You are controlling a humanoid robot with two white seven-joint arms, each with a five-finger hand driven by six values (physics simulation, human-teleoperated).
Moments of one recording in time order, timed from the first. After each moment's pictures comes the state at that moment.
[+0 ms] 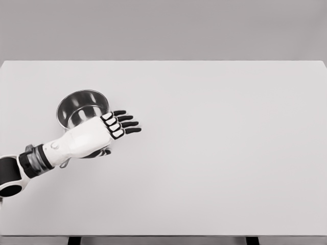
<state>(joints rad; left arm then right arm) -0.18 0.74 -0.47 -1.69 -0.75 -0.61 0.05 0.03 0.00 -0.11 0.10 -0.01 -0.20 -0.06</state>
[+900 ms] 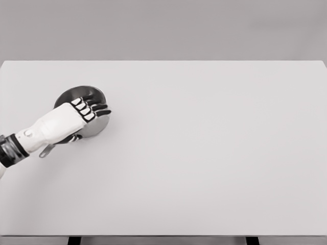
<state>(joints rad) -0.18 0.78 -0.35 -1.57 -0.81 -0.61 0.07 0.03 0.00 -0.11 0.10 -0.01 -0.20 -0.06</state>
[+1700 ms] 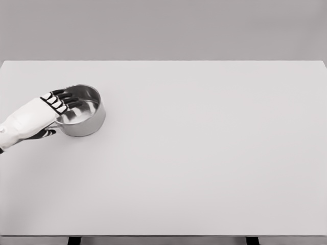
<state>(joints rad) -0.15 0.83 -0.25 -1.47 -0.81 -0.61 0.09 0.03 0.00 -0.11 0.10 -0.01 -0.20 -0.06</state>
